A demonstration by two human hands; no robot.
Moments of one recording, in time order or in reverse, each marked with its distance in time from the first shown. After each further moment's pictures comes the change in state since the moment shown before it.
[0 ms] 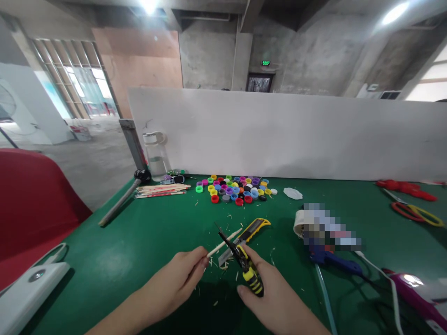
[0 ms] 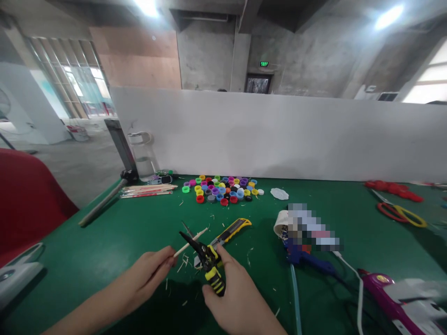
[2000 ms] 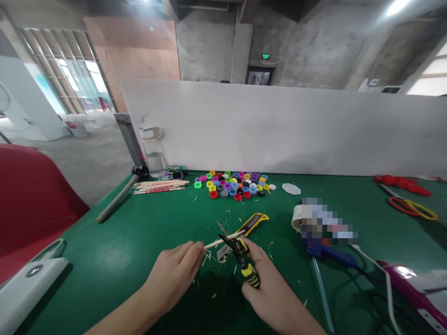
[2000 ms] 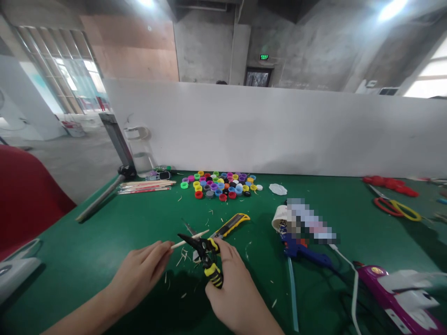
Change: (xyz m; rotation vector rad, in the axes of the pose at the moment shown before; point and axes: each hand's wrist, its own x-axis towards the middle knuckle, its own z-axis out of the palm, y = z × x) left_hand 0.003 -0.028 0.024 0.490 0.479 0.265; right_hand 0.002 0.011 0.010 -0.048 0.068 -0.081
